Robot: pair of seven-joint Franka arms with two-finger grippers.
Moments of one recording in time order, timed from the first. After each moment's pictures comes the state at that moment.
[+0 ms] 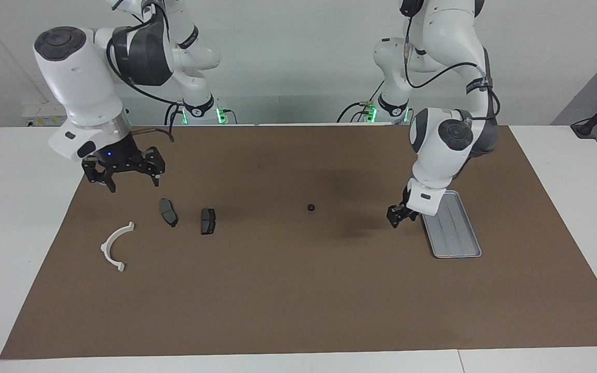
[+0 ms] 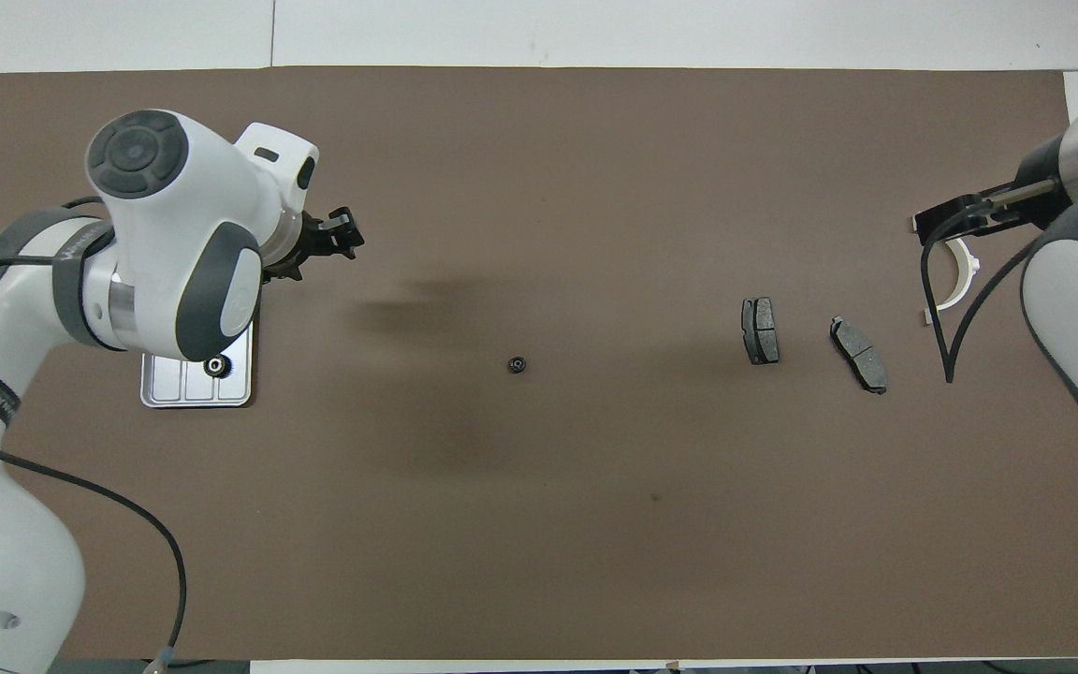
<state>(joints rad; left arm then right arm) -0.32 0.34 0.00 -1.71 -0.03 2.10 -0.62 -0.04 0.10 0.06 -1.58 -0.07 1.74 -0.14</state>
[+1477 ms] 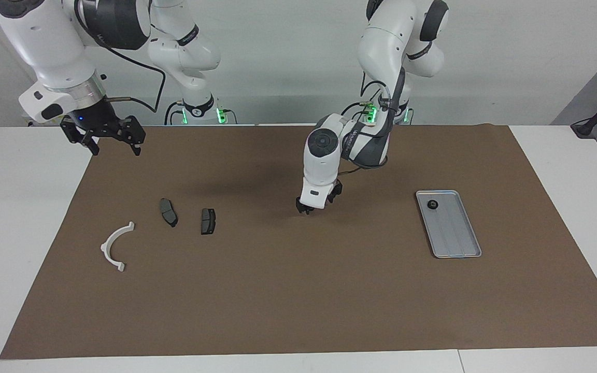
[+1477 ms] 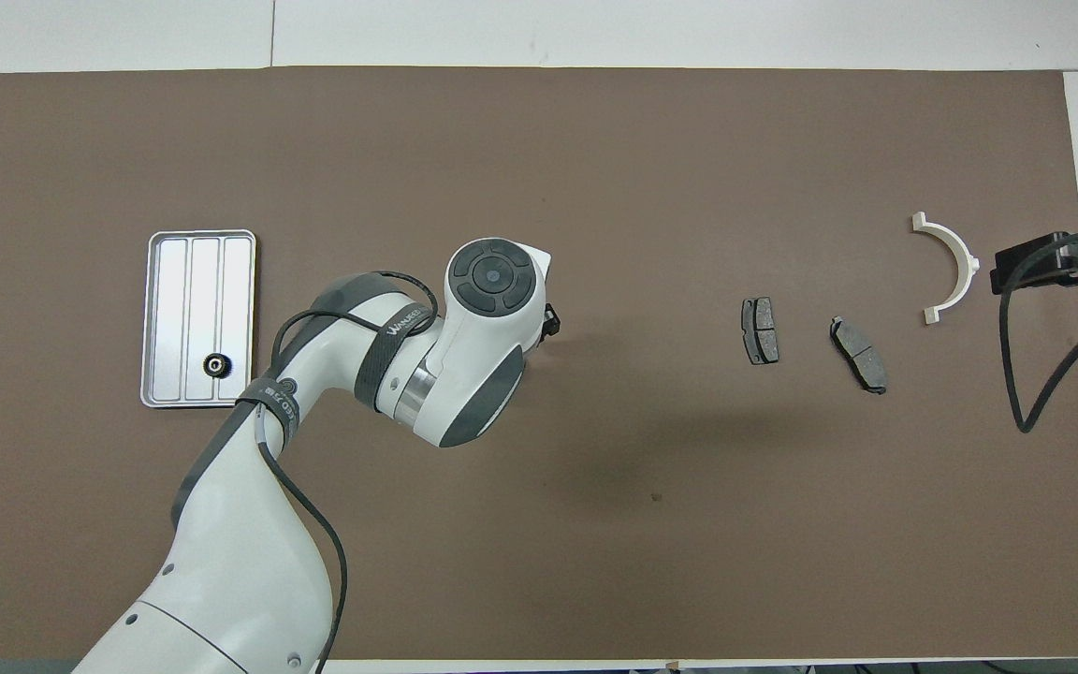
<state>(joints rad) -0.67 0.45 0.00 -1.75 -0.03 2.14 -1.09 -0.10 0.00 0.06 -1.60 -0.04 1.58 -0.03</state>
